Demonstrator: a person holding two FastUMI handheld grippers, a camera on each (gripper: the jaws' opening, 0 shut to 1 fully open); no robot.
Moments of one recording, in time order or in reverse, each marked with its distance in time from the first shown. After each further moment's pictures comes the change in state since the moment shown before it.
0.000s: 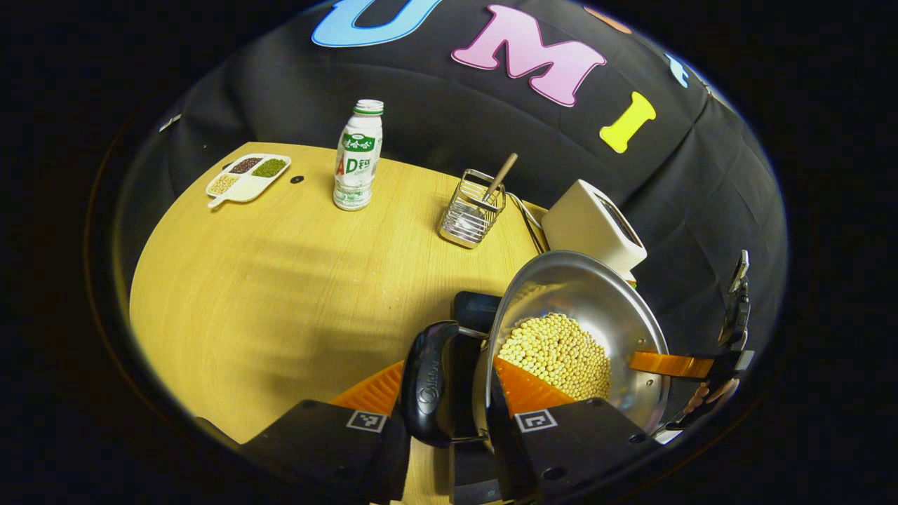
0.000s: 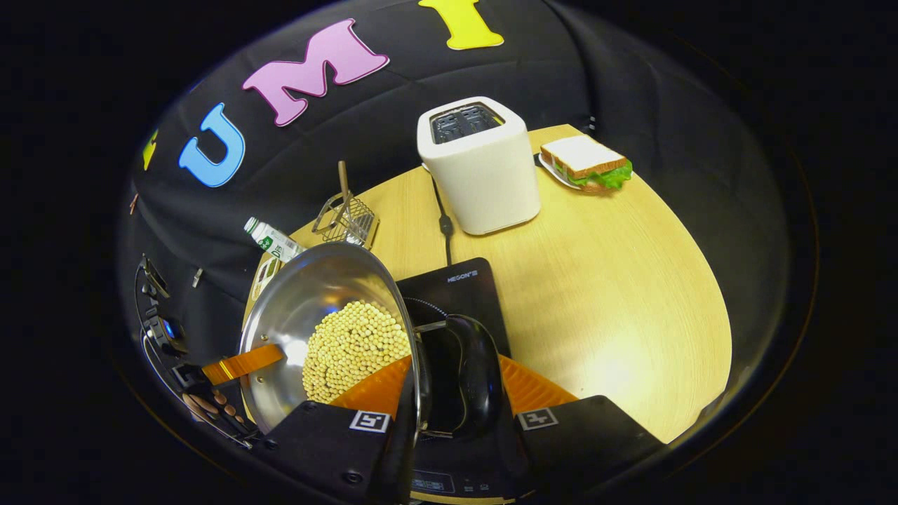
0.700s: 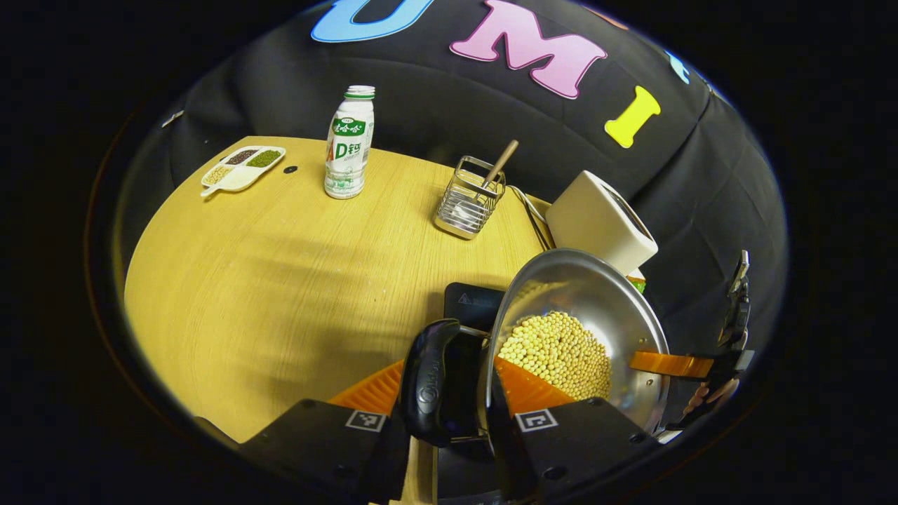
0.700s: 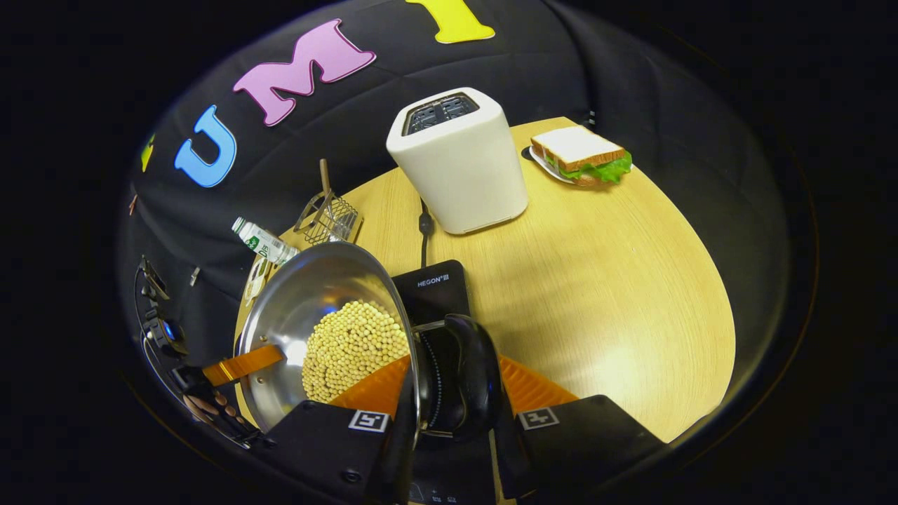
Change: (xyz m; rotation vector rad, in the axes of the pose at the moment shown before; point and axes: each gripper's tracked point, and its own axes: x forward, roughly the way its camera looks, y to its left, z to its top) left arm 0.026 -0.007 -0.016 0.000 -0.009 0.024; right arm 0.024 -0.025 0.001 -0.005 -0.008 0.019
